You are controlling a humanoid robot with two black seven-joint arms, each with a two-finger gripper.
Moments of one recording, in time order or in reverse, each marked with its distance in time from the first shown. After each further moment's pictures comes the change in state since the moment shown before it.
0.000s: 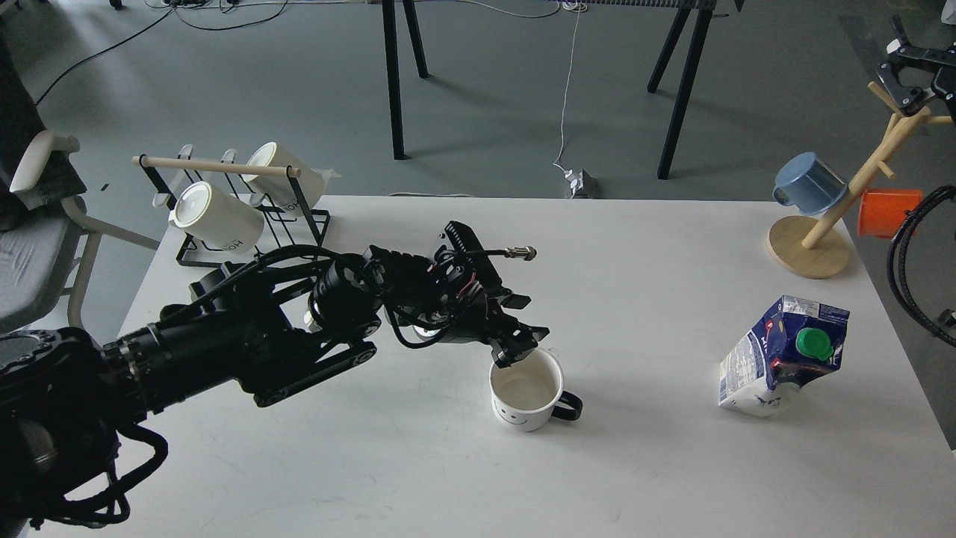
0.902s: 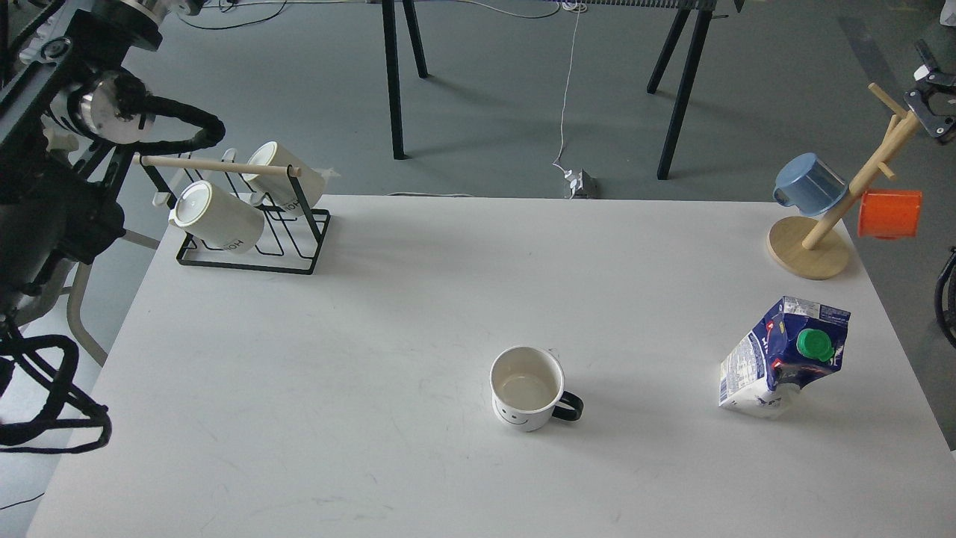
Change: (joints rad) left arm -0.080 0.233 -0.687 0.178 -1.690 0.069 0.002; right arm -0.197 -0.157 0.007 0.225 0.089 0.000 0.008
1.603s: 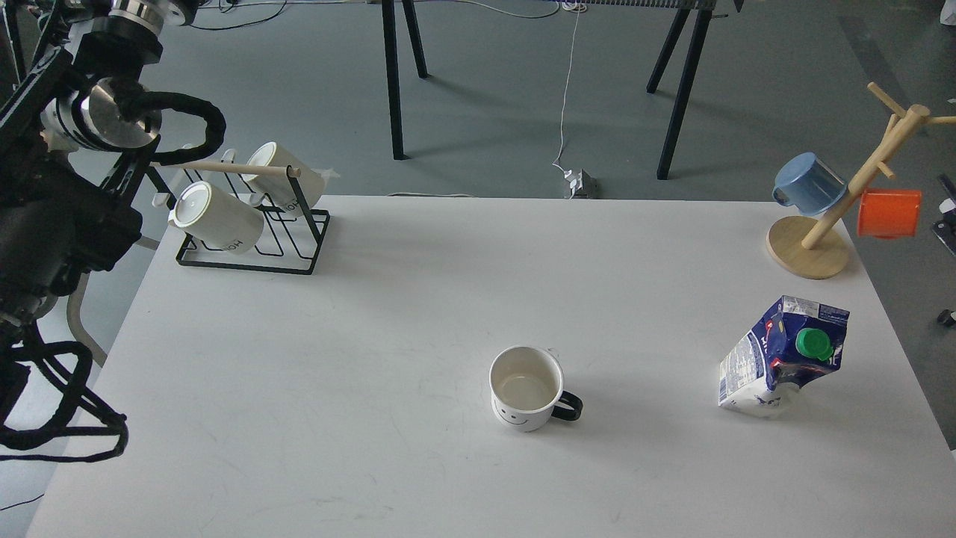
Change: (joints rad) left arm 0.018 -0.036 -0.003 0.035 -0.187 0.012 -0.006; right arm -0.644 -0.111 0.328 0.339 0.097 0.000 0.020
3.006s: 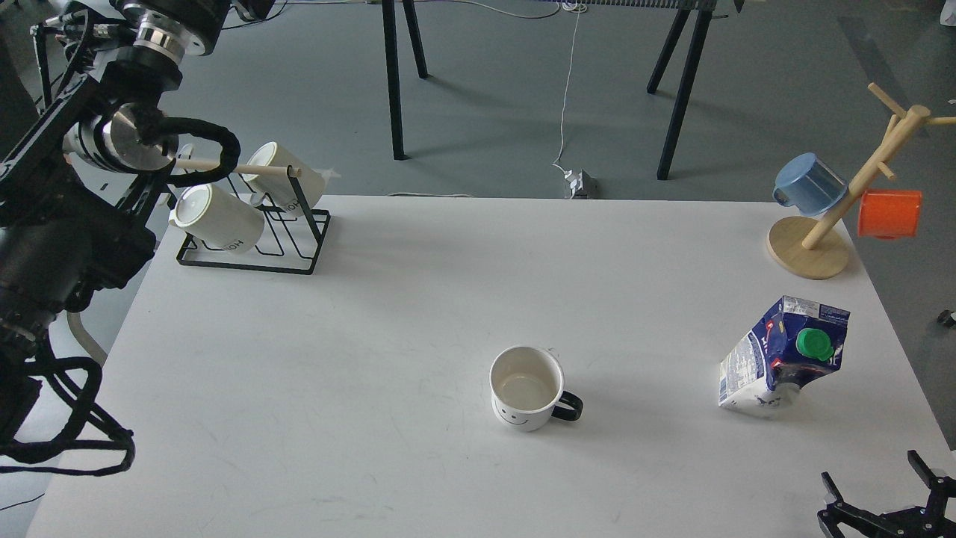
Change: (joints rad) left arm 0.037 -0.021 0.027 0.002 0.013 -0.001 0.008; right arm -0.501 0.494 -0.091 0.058 -0.130 0.000 0.023
